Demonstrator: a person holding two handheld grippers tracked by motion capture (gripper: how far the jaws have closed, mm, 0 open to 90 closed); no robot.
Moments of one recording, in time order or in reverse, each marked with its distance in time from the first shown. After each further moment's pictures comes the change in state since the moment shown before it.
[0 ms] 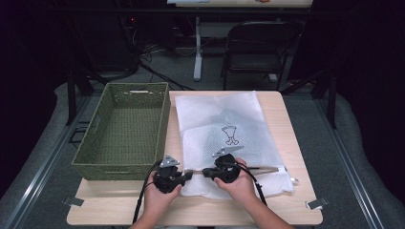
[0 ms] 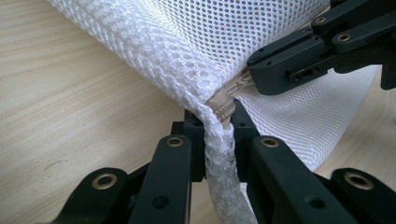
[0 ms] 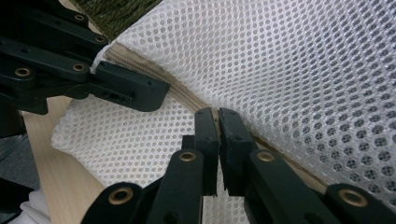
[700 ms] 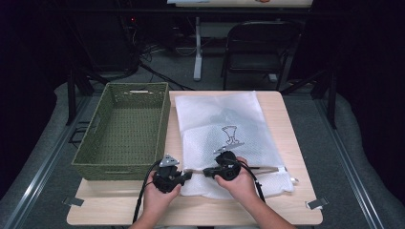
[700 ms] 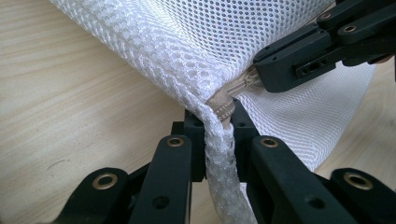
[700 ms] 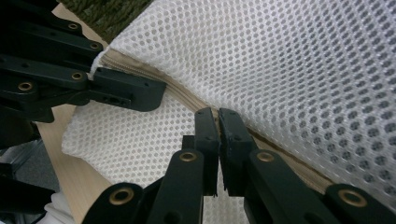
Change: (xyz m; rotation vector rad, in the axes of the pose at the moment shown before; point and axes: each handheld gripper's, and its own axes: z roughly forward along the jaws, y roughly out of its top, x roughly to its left) left arm -0.001 0.001 -0.003 -0.001 0.000 -0.007; right arm 0.000 0.007 -0.006 0.053 0.001 0.100
